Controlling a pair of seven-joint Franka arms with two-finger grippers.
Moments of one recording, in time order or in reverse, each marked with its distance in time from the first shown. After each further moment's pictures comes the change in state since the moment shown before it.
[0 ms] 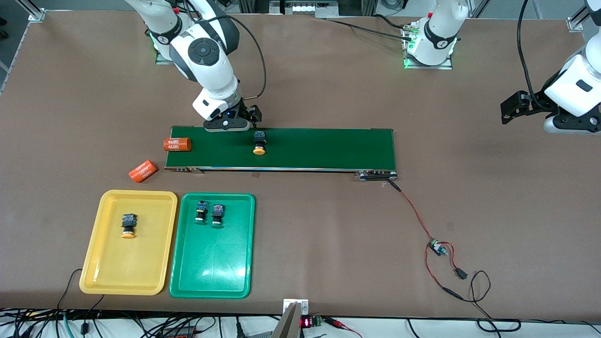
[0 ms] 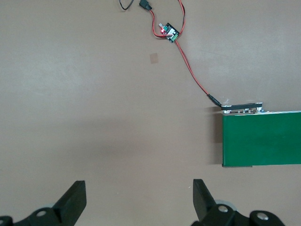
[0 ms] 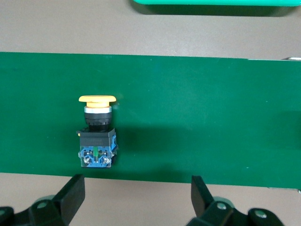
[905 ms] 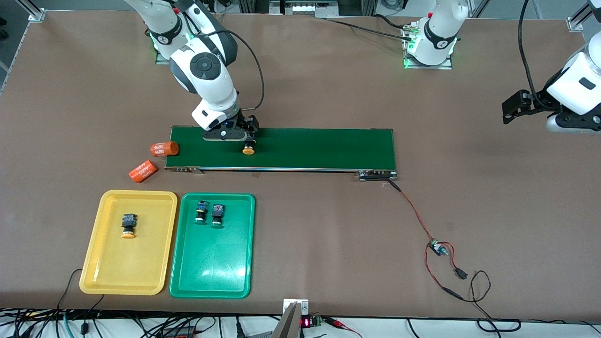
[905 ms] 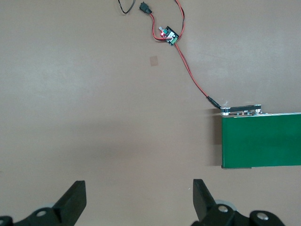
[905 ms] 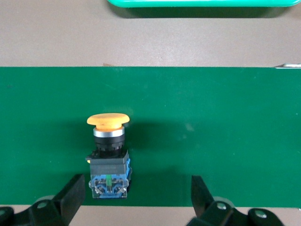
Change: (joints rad) left arm 0.000 0.000 0.000 0.012 0.000 0.000 0.000; right arm 0.061 0.077 -0.093 0.034 -0.089 0.010 0.064
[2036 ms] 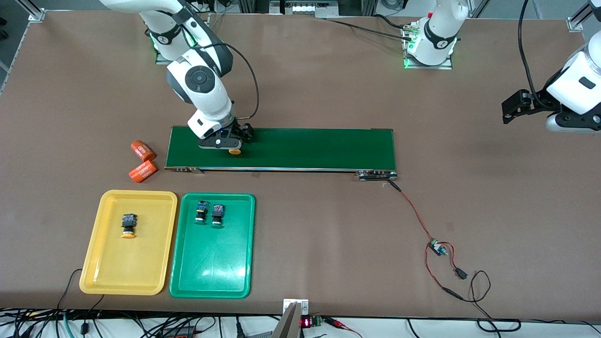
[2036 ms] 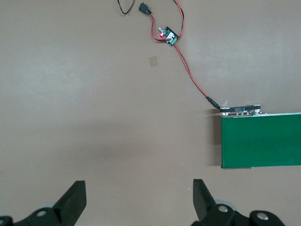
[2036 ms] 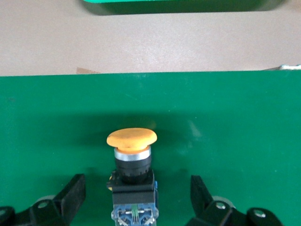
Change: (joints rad) left arm 0.000 0.000 -0.002 0.002 0.000 -0.001 0.000; right arm 0.003 0.061 -0.054 0.001 -0.038 0.034 0.001
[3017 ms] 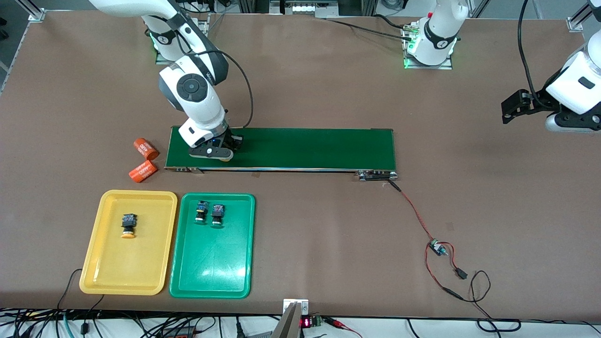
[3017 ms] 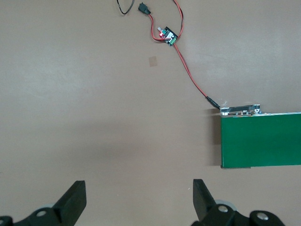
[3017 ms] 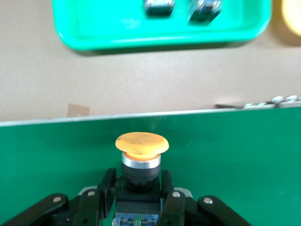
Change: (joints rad) left arm -0.003 0.000 -0.001 0.000 0.000 0.000 0.000; right arm 0.005 0.009 -0.040 0.142 -0.010 -0.137 -0.006
